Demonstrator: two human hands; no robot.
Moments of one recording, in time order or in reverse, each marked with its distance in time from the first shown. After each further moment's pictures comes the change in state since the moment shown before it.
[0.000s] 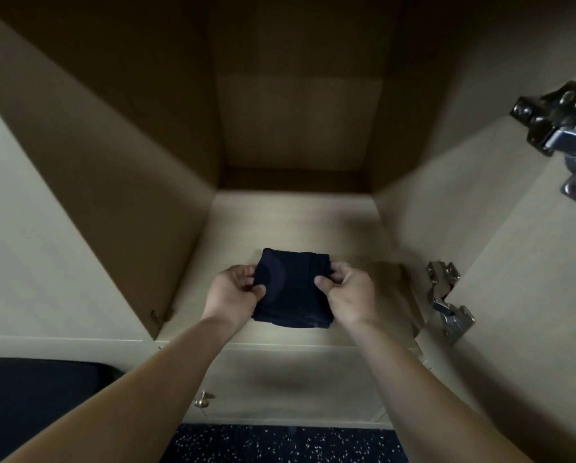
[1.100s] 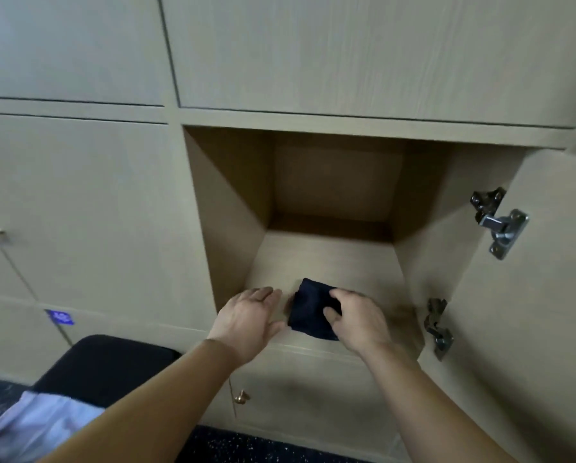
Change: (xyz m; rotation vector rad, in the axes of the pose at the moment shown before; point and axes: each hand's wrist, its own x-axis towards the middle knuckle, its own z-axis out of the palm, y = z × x) left_hand -0.102 0.050 -0.079 1.067 -0.097 0.454; right_hand -0.077 -0.074 -0.034 -0.689 -0.147 -0.355
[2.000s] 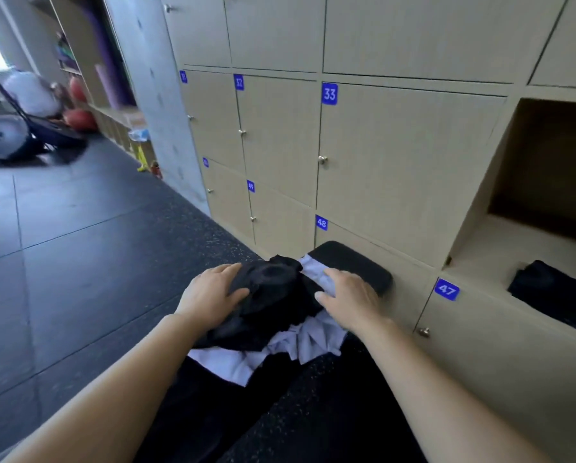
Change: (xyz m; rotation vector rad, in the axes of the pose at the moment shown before) left_hand -0.481 -0.164 -0.056 -0.051 0.192 -0.824; right_hand -0.268 -0.298 0.078 0.058 -0.337 -0.680
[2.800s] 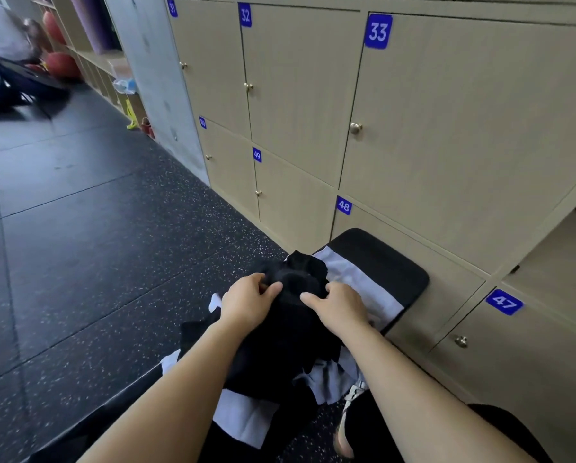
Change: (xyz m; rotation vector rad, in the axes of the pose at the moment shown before) left_hand 0.103 -0.019 0.082 -0.389 -0.102 -0.373; right_hand 0.114 -0.026 0.106 0.255 -0.183 0.346
